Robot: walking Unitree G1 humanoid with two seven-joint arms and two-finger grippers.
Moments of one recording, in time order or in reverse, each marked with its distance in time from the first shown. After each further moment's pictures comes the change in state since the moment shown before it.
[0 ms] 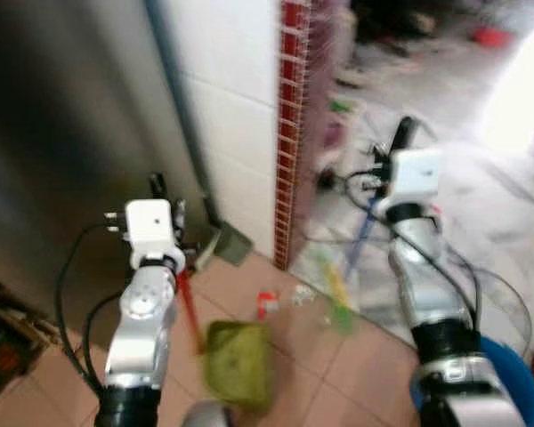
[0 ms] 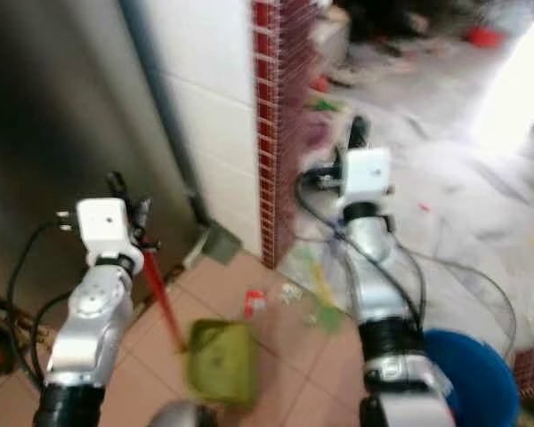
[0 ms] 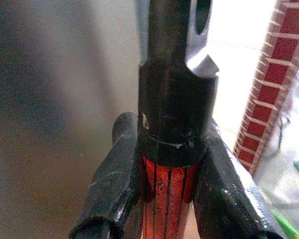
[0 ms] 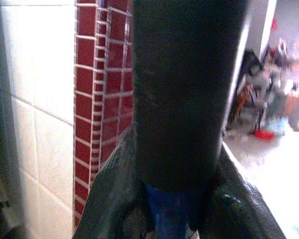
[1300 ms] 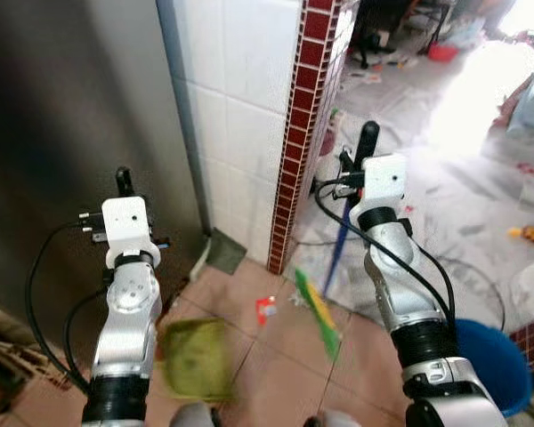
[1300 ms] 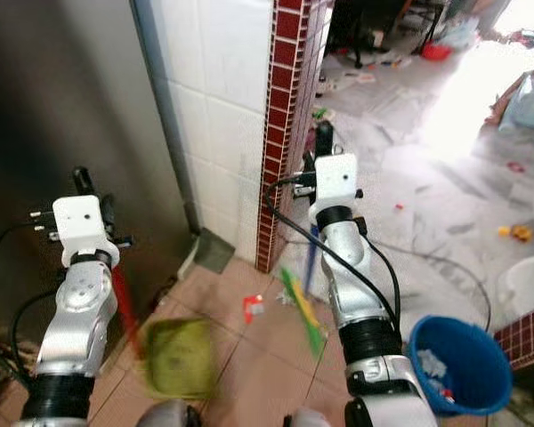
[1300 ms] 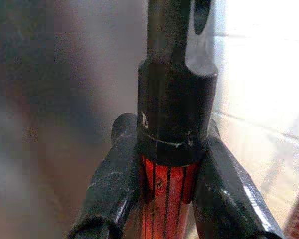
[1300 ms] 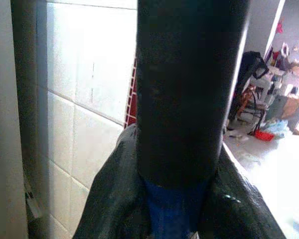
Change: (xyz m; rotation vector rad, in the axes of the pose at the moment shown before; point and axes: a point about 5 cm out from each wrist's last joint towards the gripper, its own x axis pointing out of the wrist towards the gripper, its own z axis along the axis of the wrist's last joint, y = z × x) left arm 0.009 0.022 -0.007 0.149 -0.001 0.205; right arm -0.006 0.023 -0.009 0.039 0.042 0.083
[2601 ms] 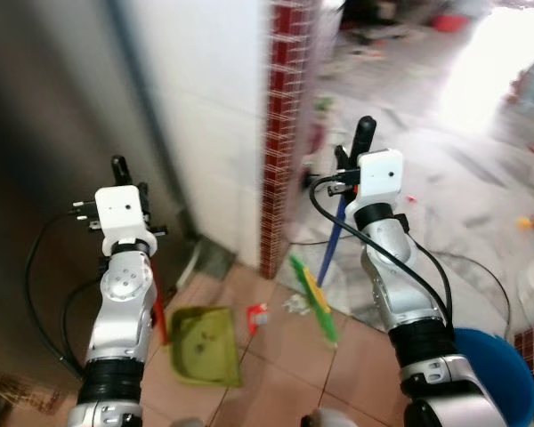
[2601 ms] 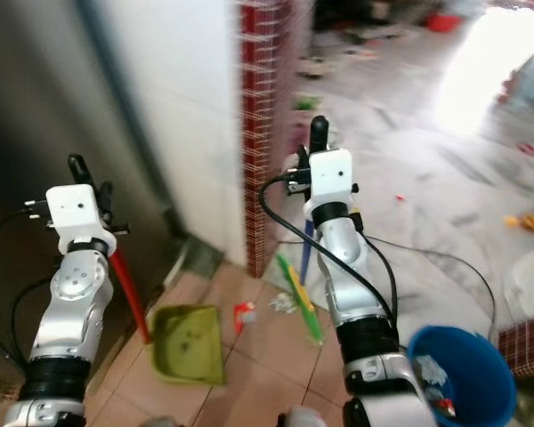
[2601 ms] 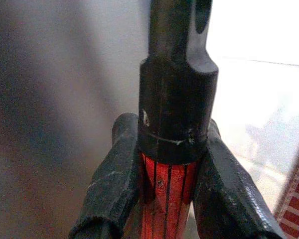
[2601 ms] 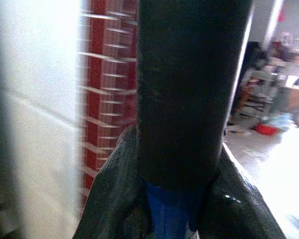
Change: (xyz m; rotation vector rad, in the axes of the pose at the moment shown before) left arm 0.012 -0.015 0.012 -0.081 -0.058 -0.100; right arm -0.002 -0.008 0.004 -0.028 -0.026 -0.014
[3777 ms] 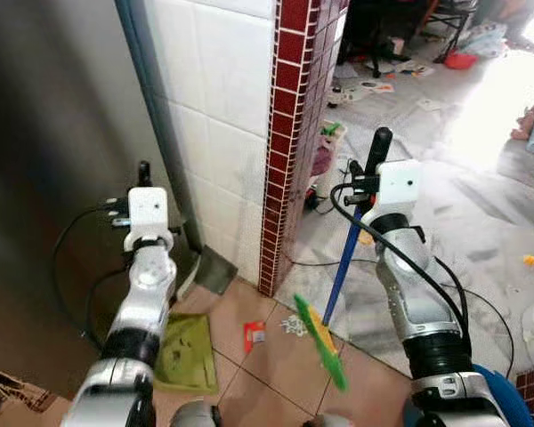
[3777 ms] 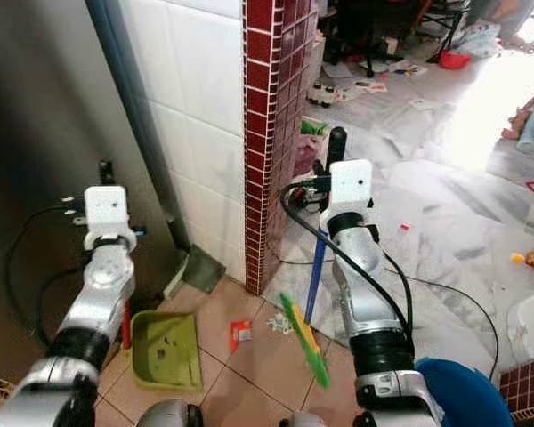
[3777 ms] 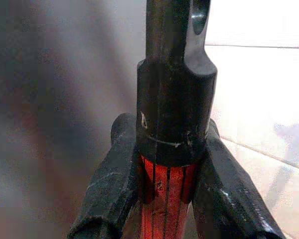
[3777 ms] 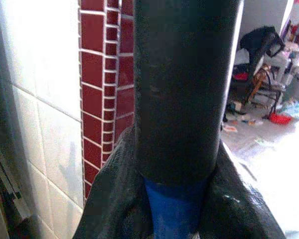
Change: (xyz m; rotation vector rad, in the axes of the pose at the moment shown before) left arm 0.025 -0.006 -0.028 0.154 0.036 0.078; right arm -0.008 -0.005 -0.006 0.088 0.111 -0.001
